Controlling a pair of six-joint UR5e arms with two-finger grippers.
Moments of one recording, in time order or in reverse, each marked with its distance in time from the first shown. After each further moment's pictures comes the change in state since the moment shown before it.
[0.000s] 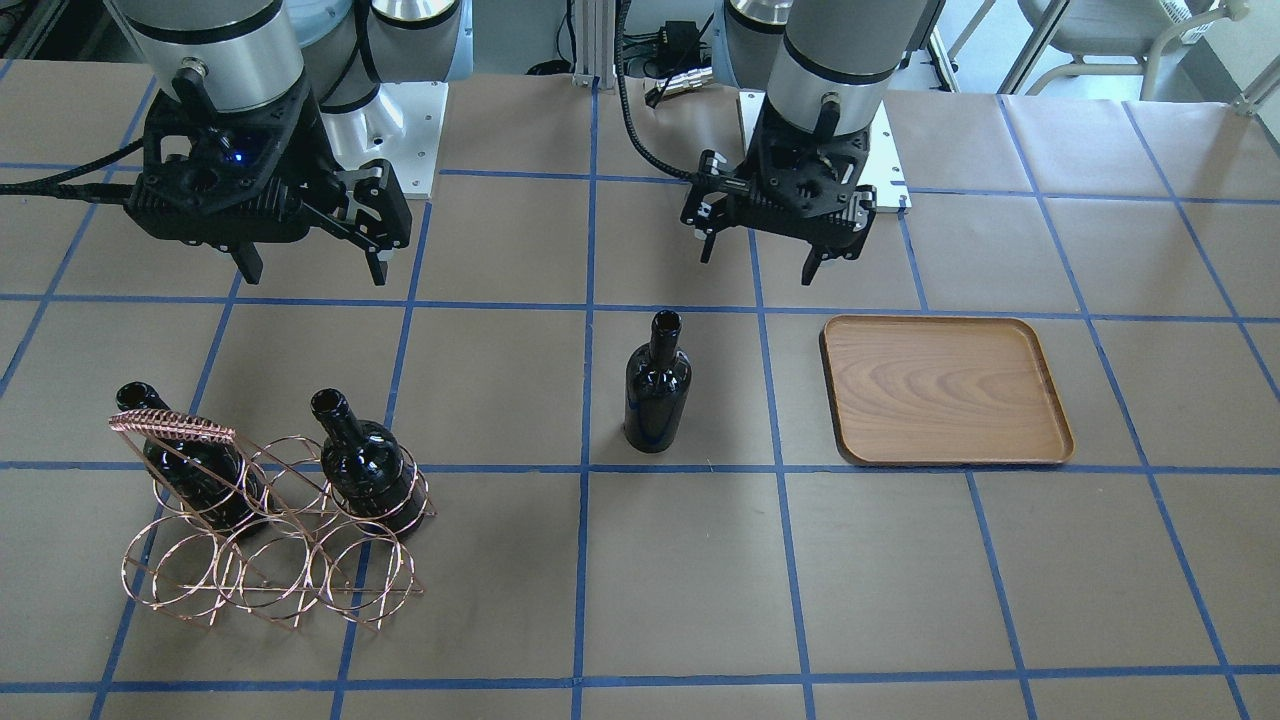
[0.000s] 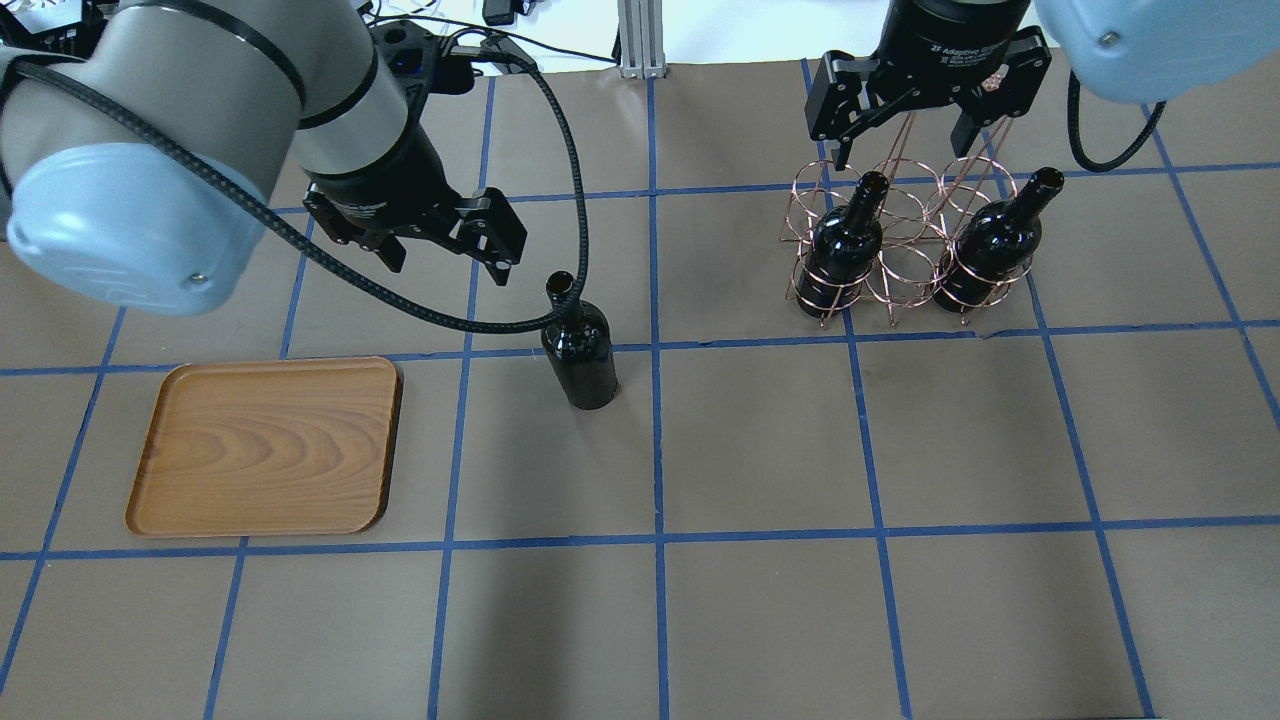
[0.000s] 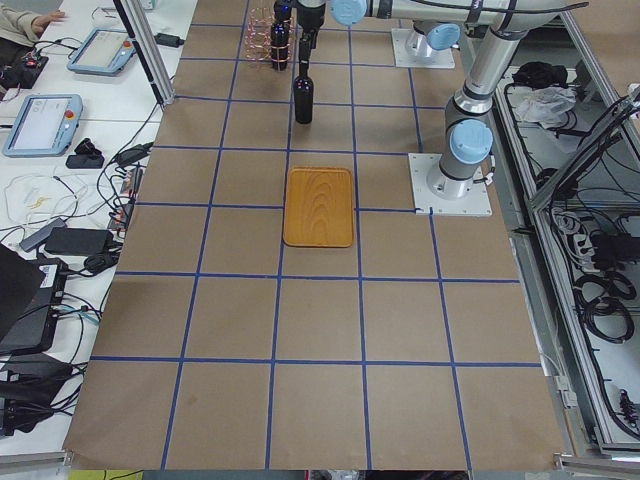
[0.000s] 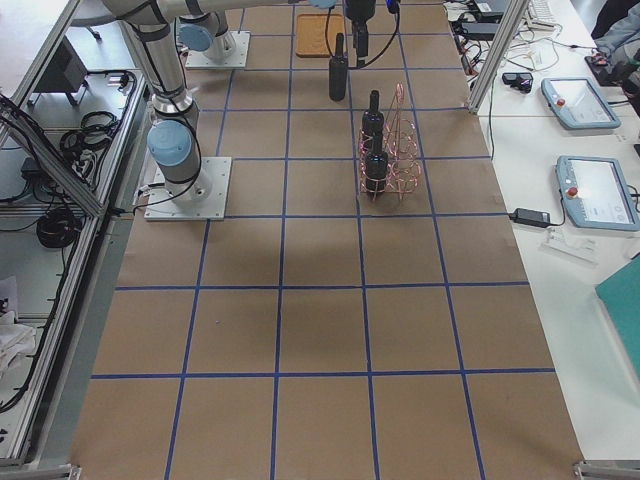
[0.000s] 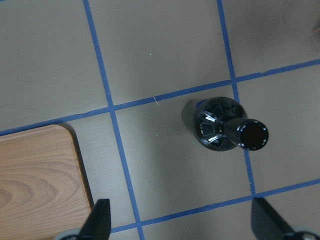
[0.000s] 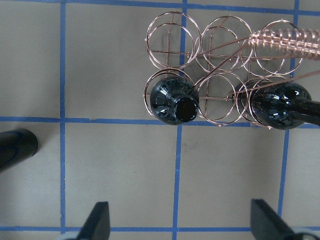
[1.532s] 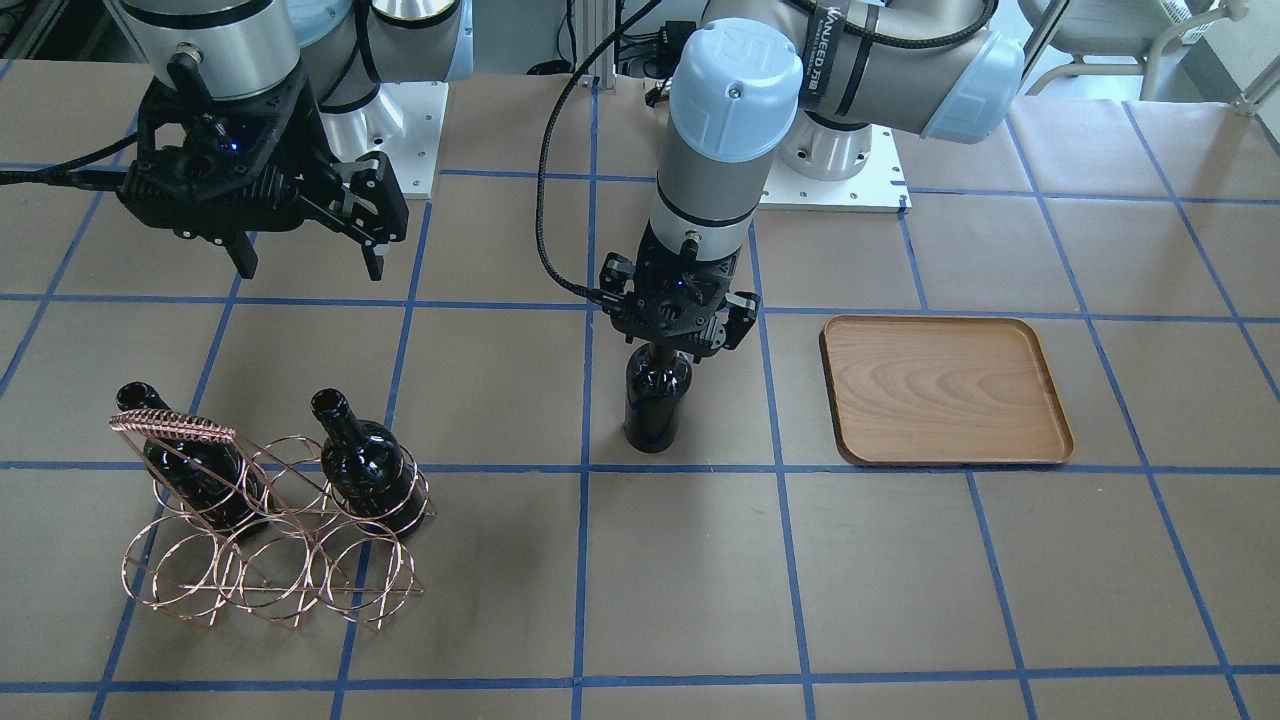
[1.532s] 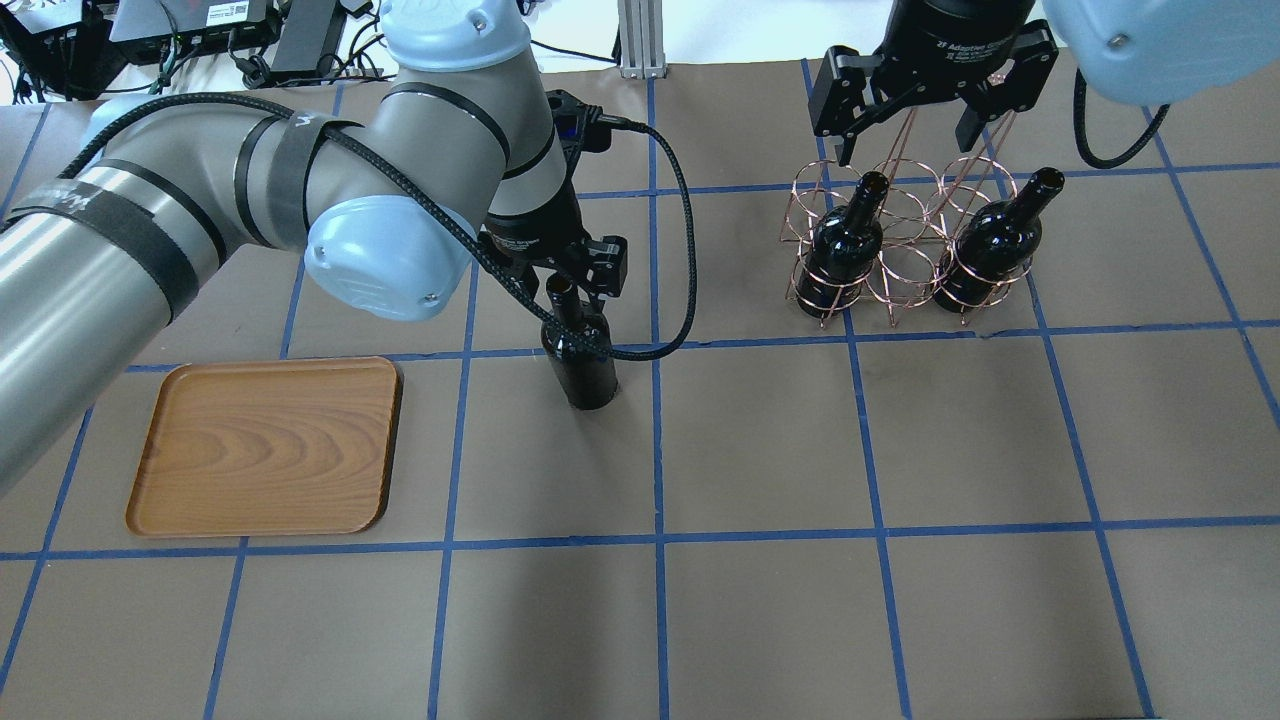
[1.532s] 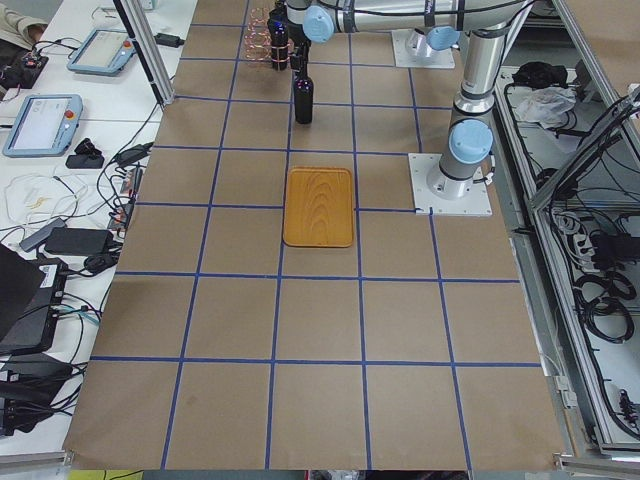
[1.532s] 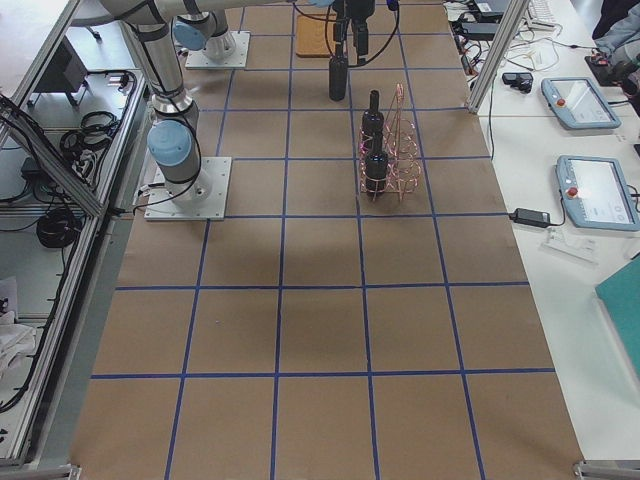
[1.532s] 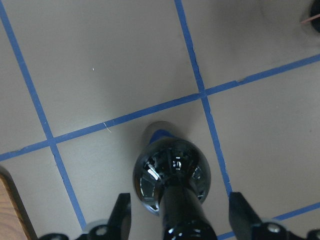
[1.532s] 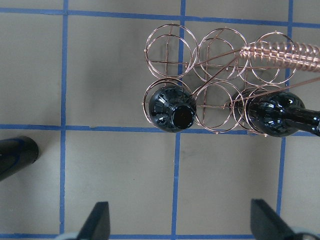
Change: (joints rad) left arm -0.104 -0.183 -0.010 0.152 -0.004 -0.029; right arm 0.000 -0.009 0.001 -0.002 -0.006 -0.003
